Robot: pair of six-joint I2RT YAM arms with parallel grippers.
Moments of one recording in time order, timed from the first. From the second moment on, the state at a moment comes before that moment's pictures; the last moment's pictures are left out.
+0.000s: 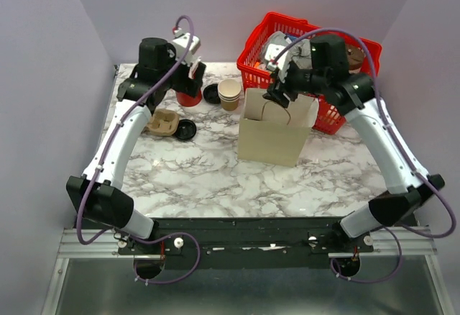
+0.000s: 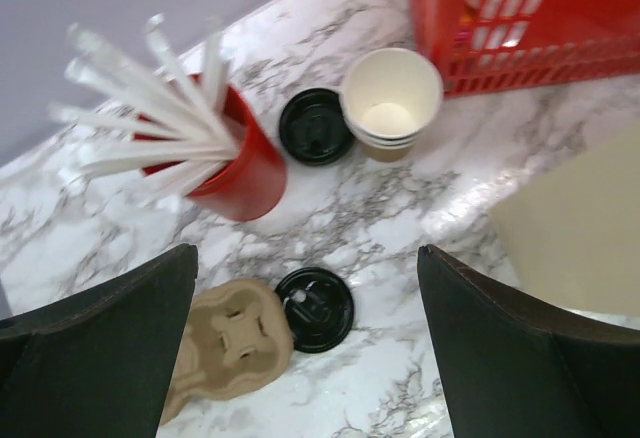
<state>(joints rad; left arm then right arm) -0.28 1.49 1.62 -0.59 0.22 0.21 0.50 1.54 1.84 -0.84 -0.48 -0.71</state>
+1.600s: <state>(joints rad) -0.11 2.29 2.32 -0.47 0.16 0.15 0.40 1.49 1.73 -0.46 -0.28 -0.37</state>
